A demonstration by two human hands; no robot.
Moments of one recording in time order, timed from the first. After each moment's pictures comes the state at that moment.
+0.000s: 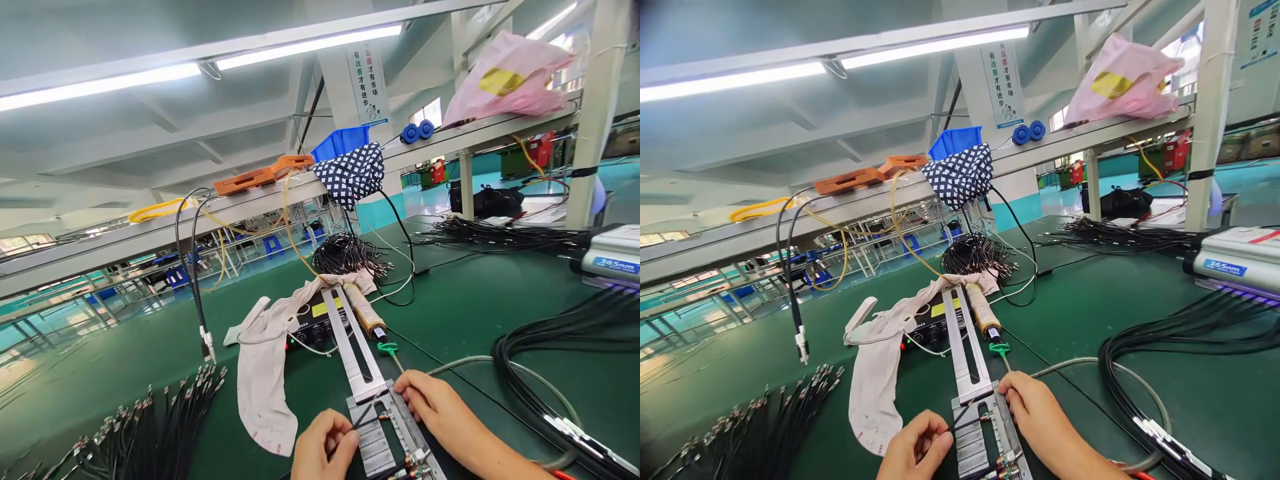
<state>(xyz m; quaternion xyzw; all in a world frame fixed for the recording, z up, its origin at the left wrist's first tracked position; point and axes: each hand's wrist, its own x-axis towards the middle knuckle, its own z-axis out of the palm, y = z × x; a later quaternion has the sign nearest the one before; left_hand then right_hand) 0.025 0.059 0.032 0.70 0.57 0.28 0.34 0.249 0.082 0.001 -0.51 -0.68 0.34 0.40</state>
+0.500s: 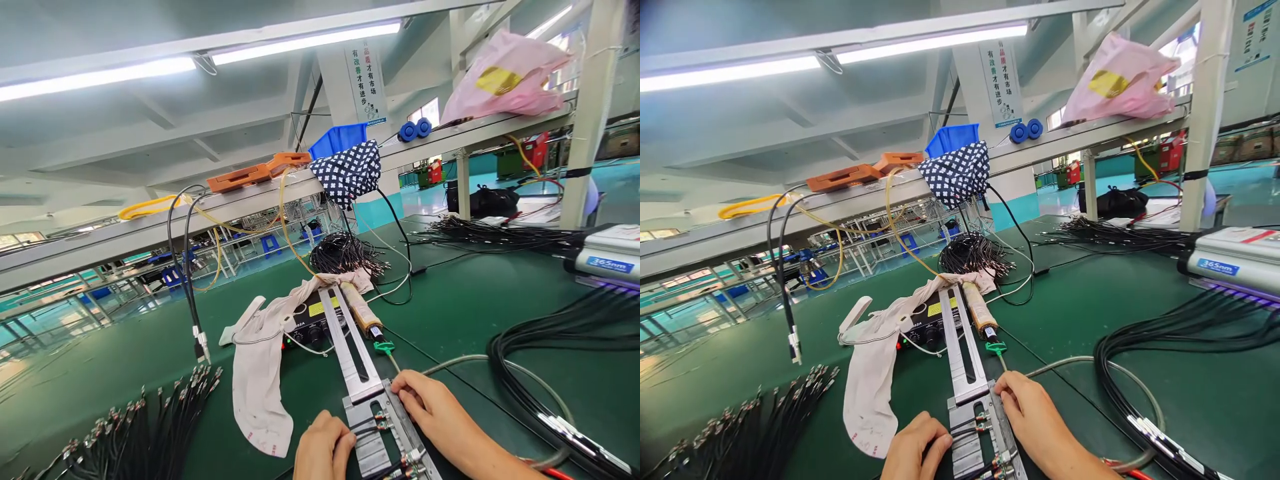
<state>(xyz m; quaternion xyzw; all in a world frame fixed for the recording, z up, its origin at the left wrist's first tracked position) 0.029 0.061 0.032 0.78 0.58 0.16 0.18 0.249 0.079 0.009 -0.53 -0.69 0.31 0.39</state>
